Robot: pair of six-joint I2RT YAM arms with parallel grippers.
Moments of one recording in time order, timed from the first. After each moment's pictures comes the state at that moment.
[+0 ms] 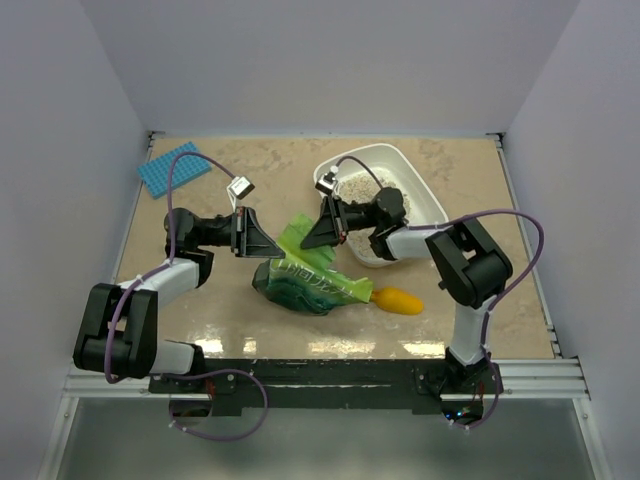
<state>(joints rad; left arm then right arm) -0.15 1.37 0.55 1.19 1.44 -1.49 0.54 1.92 0.97 1.30 -1.25 1.60</state>
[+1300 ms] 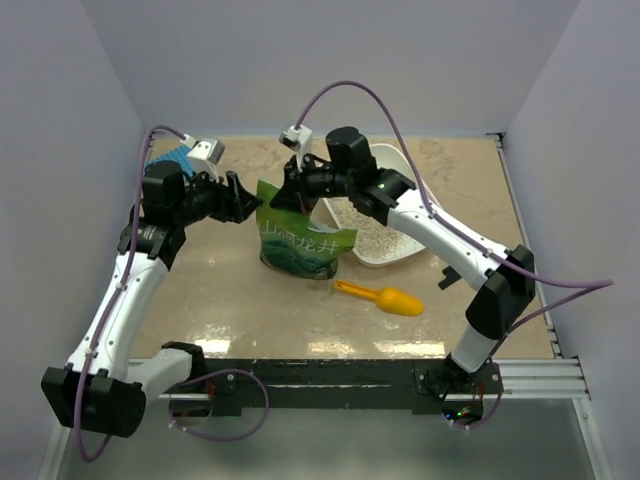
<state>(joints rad) -0.15 1.09 1.07 -0.36 0.54 -0.19 0.75 1.69 1.64 -0.30 -0.57 0.15</state>
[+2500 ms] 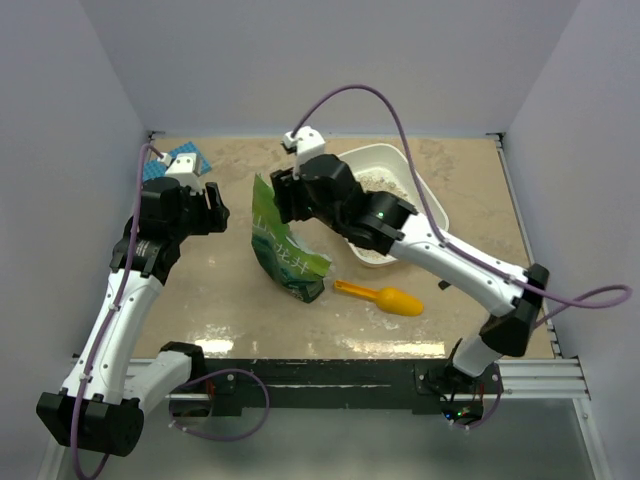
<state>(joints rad) -0.15 0.97 1.03 -0.57 0.03 -0.19 1.01 1.68 1.78 -0.52 0.36 0.28</state>
